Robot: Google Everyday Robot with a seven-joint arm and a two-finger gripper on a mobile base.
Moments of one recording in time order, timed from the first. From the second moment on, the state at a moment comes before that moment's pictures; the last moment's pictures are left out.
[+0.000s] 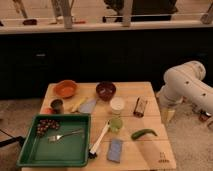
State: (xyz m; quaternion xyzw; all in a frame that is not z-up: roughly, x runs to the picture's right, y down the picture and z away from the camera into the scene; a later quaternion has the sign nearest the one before) arm 0.285 0.104 0.684 -0.28 0.02 0.02 0.96
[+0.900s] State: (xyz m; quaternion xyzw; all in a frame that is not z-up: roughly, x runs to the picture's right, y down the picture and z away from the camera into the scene) arm 0.283 0.117 0.678 -0.28 0.01 -0.06 0.96
